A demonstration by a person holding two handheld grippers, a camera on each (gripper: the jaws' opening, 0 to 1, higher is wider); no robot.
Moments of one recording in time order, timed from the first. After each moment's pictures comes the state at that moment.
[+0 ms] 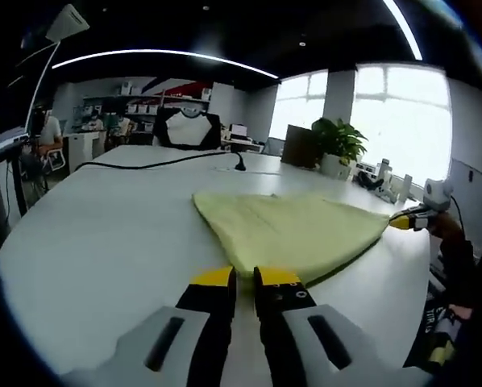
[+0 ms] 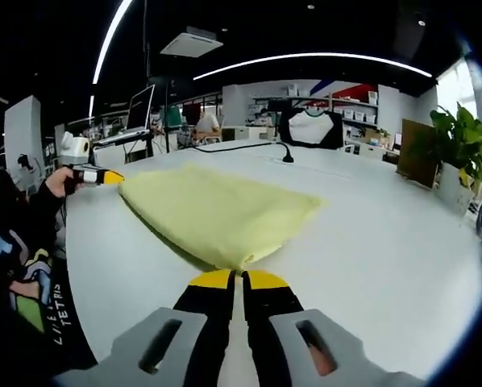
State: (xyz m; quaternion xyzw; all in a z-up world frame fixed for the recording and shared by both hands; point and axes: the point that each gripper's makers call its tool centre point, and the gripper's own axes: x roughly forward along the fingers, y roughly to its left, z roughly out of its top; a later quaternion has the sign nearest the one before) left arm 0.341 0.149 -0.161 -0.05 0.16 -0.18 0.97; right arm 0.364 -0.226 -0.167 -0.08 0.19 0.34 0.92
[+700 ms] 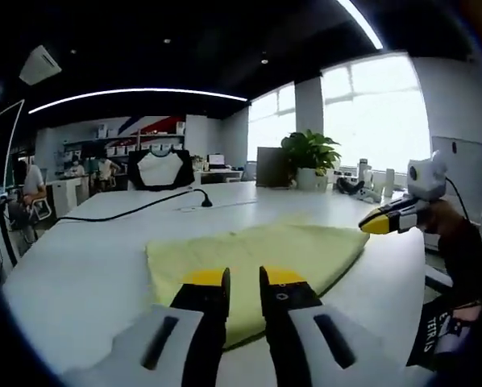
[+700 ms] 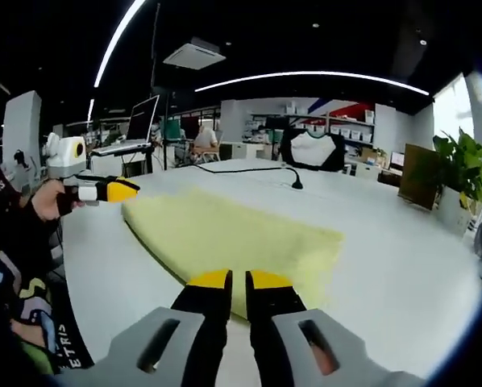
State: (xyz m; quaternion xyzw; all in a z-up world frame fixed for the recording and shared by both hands) left arm 0.357 0.044 -0.126 0.00 0.07 -0.27 0.96; right arm 0.366 -0.129 -0.143 -0.07 0.14 0.36 0.92
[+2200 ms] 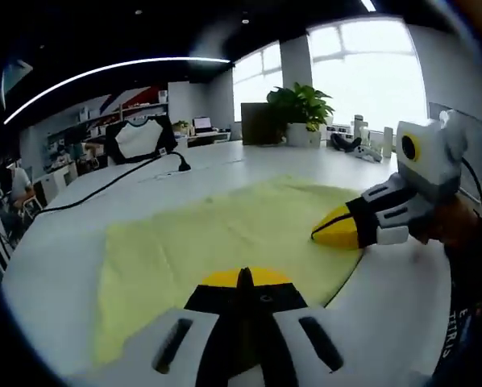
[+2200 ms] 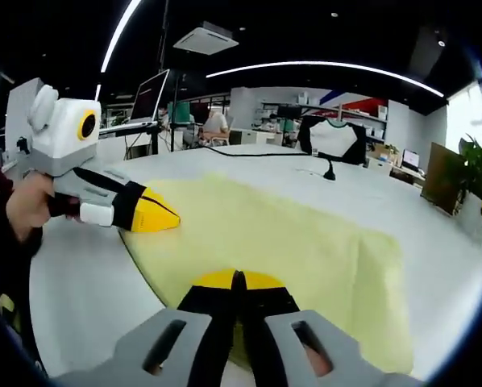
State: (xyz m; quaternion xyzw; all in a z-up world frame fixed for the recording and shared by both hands) left arm 0.388 0.037 -0.180 0.05 0.18 -0.24 0.95; right arm 0.394 -0.071 -0.189 -0.11 0.17 0.36 0.91
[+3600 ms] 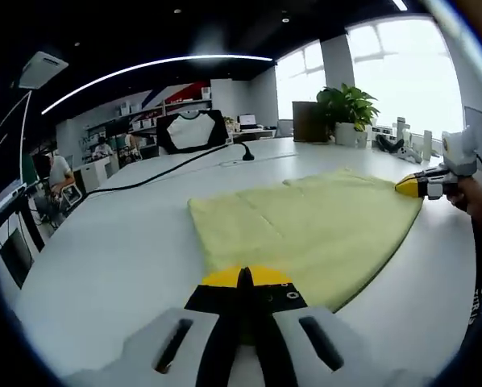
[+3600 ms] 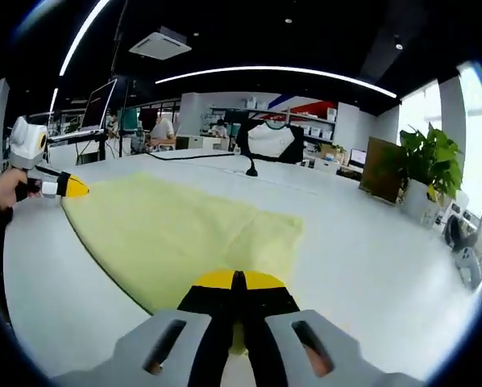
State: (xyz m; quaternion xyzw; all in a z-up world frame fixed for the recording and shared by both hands) left arm 0.380 0.125 -0.175 0.07 0.16 -0.13 0.98; right arm 0.405 -0.176 -0.159 -0.16 0.09 0.21 0.96
